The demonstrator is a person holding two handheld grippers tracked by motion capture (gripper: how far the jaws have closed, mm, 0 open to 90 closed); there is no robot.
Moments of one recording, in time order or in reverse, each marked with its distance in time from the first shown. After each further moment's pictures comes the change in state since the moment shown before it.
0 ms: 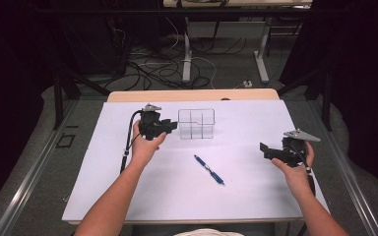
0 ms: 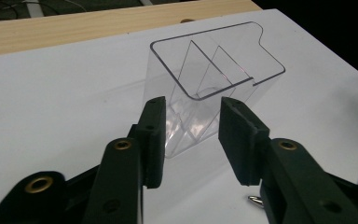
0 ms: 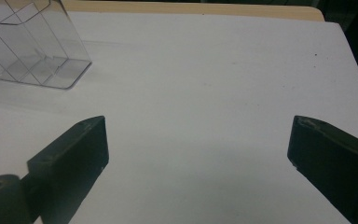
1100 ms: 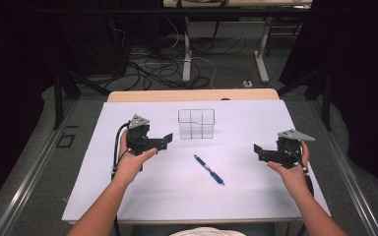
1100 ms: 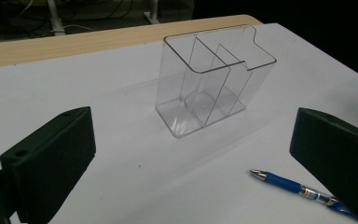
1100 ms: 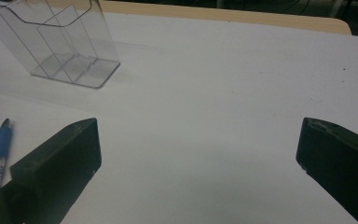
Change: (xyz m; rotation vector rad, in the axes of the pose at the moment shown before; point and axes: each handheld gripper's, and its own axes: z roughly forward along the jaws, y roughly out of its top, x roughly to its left) left arm -0.005 -0.035 -0.044 -0.105 0.052 0.029; right arm 0.020 0.006 -0.004 -0.004 0.051 -0.056
